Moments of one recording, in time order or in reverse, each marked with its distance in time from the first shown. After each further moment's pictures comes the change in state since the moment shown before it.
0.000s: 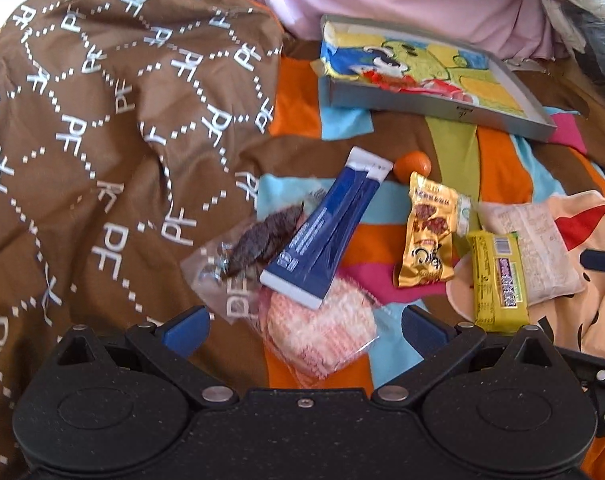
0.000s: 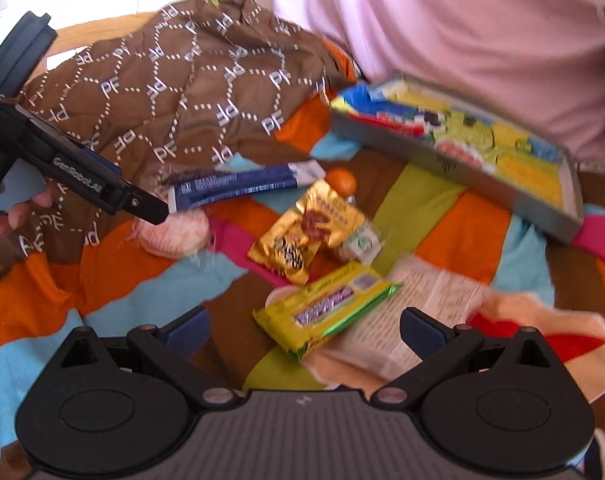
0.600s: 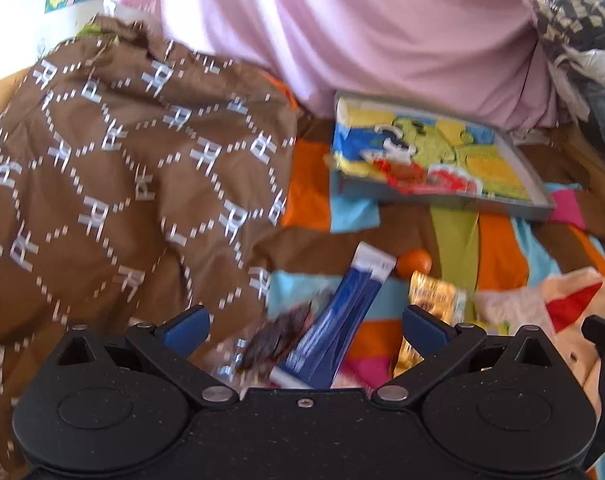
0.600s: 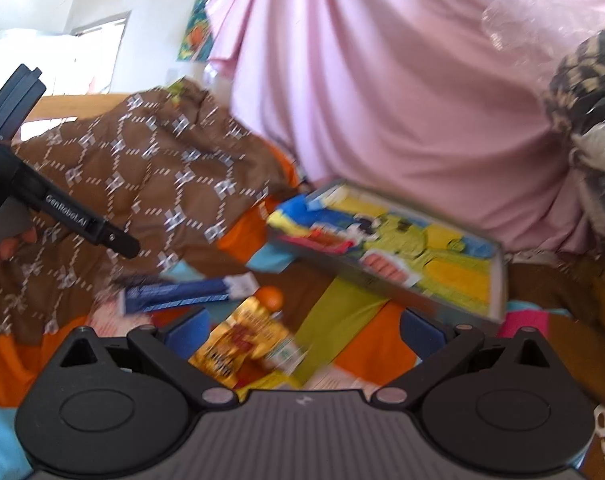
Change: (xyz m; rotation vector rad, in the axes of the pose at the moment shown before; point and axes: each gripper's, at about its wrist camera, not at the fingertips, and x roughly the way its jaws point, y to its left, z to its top) left arm -0.028 0.005 0.041 -0.043 -0.162 0.016; right arm -0.040 -0.021 0.030 -0.038 -0.274 -0.137
